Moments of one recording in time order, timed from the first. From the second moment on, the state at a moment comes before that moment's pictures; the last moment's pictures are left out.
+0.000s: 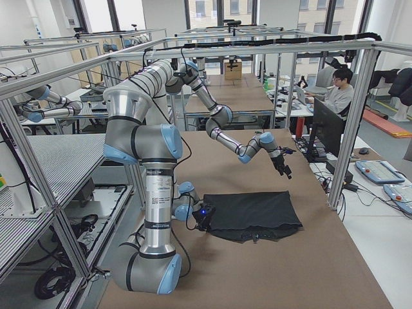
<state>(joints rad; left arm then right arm) -0.85 -2.48 -1.10 -2.16 -1.75 -1.49 0.13 -1.39 2.00 -1.35 1.29 2.04</state>
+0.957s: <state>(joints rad) -0.84 -2.48 -1.10 -2.16 -1.75 -1.50 0.16 -1.36 2.02 -1.38 1.31 2.01</state>
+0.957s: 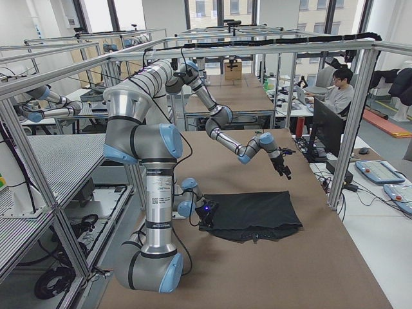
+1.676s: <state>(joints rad) -0.84 -2.48 -1.10 -2.16 -1.75 -1.50 0.15 -1.36 1.99 -1.39 1.31 2.01</state>
